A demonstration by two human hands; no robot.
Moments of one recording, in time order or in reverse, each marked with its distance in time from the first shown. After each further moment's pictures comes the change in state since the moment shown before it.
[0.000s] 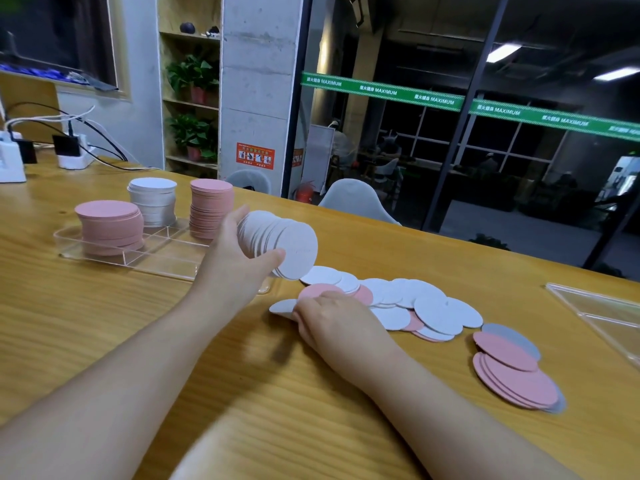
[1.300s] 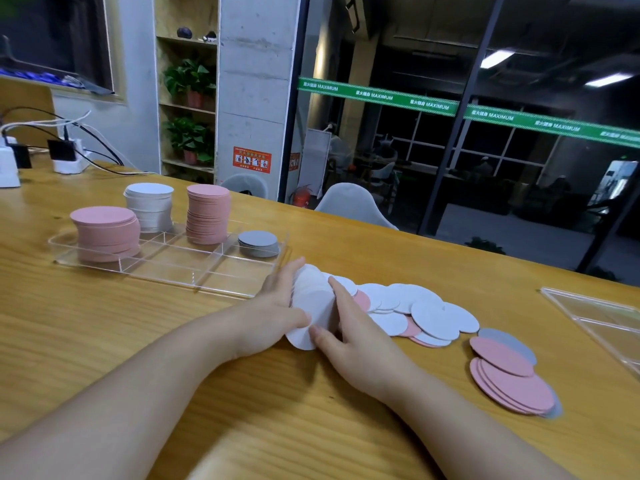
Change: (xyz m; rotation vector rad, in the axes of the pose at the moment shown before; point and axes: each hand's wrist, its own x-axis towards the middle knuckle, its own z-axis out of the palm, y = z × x) left_hand -0.022 0.004 0.015 0.141 -0.721 -0.090; right_hand -0.023 0.006 -0.021 0.692 -0.226 0.505
